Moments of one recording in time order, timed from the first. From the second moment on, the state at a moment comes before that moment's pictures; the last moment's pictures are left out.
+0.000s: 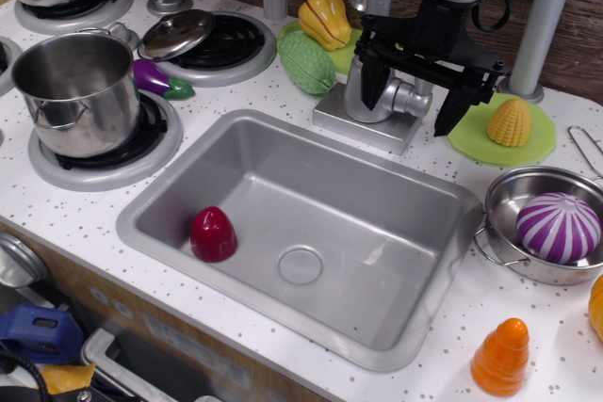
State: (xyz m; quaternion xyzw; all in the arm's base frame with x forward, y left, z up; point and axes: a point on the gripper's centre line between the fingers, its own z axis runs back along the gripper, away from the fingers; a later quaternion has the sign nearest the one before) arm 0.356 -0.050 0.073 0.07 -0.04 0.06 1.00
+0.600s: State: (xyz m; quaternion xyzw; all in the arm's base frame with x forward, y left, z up) arm 0.366 -0.049 0.061 0.06 -0.05 0.05 1.00
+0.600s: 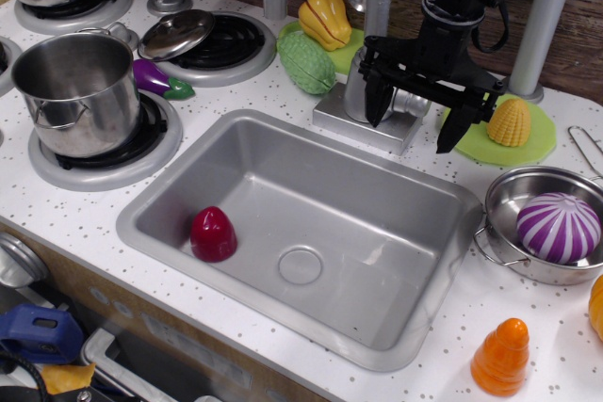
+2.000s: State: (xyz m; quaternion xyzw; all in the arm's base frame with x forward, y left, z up) arm 0.418 -0.046 0.079 0.12 -0.13 0.05 0.98
